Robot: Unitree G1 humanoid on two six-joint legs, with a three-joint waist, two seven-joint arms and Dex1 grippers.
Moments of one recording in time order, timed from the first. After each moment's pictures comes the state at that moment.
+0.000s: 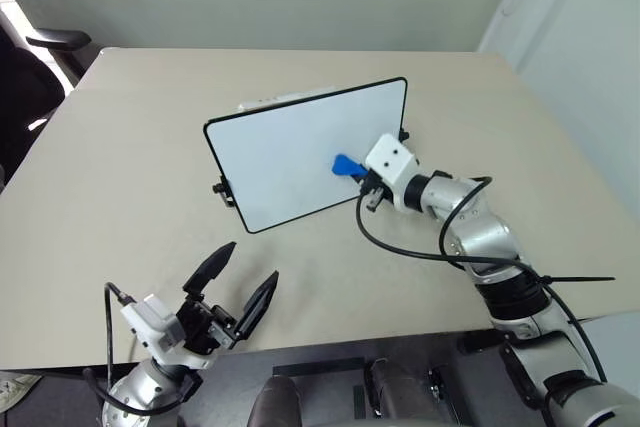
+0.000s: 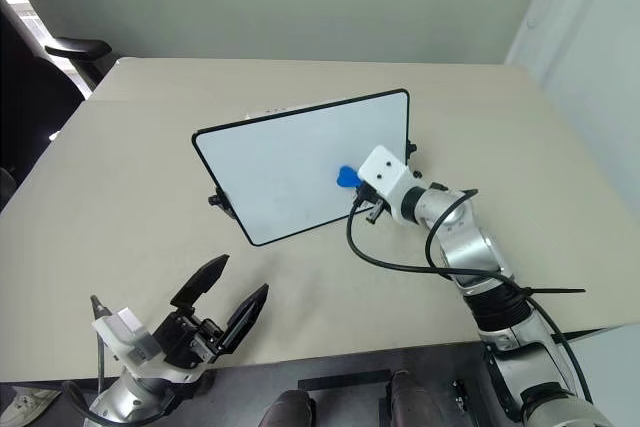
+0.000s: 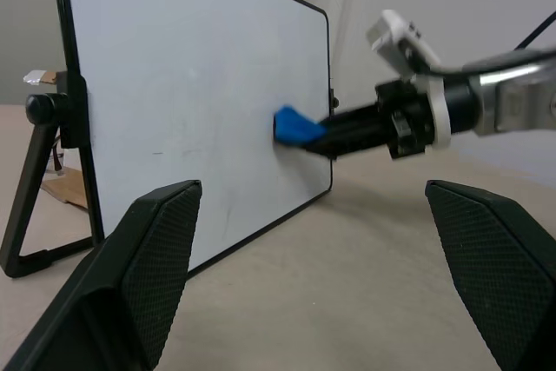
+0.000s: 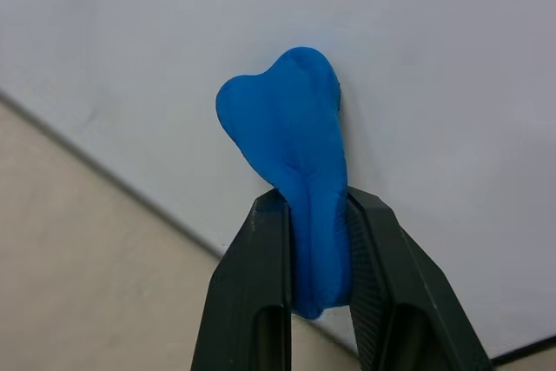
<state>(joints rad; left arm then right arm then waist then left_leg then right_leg) 0.49 0.30 0.15 -0.39 -0.60 -0.30 -0.78 -0.65 -0.35 0.27 -0.15 -0.06 0.62 0.62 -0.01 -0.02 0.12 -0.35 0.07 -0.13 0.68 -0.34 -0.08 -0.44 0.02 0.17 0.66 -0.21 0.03</state>
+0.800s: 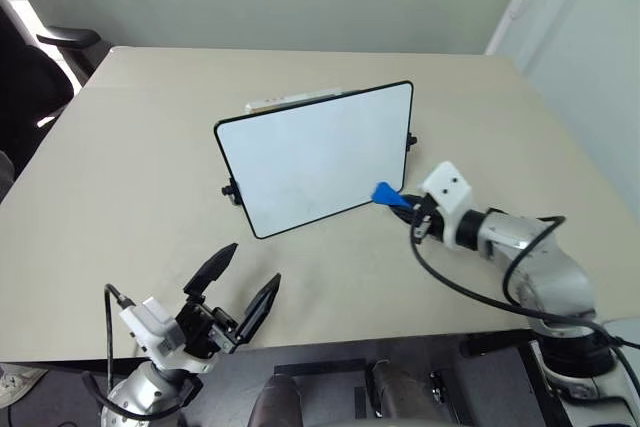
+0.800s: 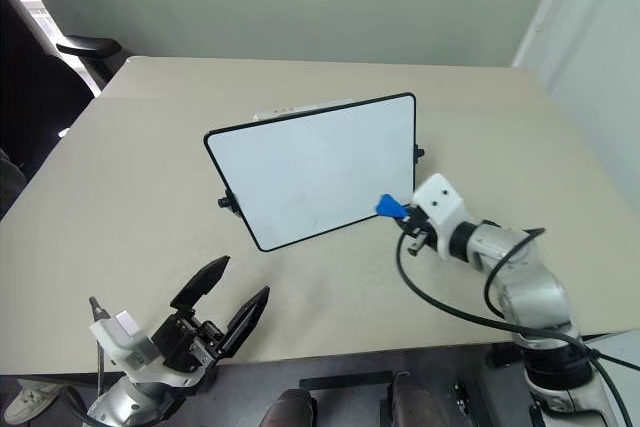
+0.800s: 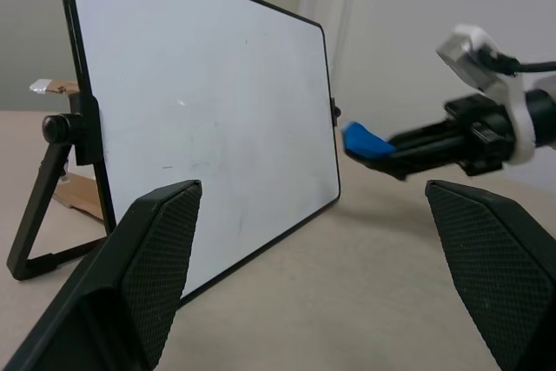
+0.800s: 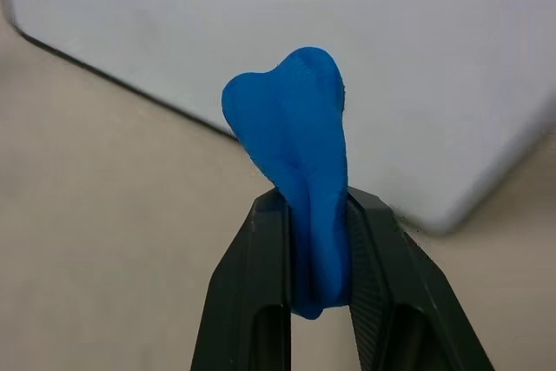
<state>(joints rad) 0.51 0.30 0.14 -0.43 -0.60 -0.30 -0.78 -0.31 -0.51 0.03 -0.50 0.15 0.92 0.65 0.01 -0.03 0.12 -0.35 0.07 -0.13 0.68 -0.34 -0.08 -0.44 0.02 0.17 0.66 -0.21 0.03</state>
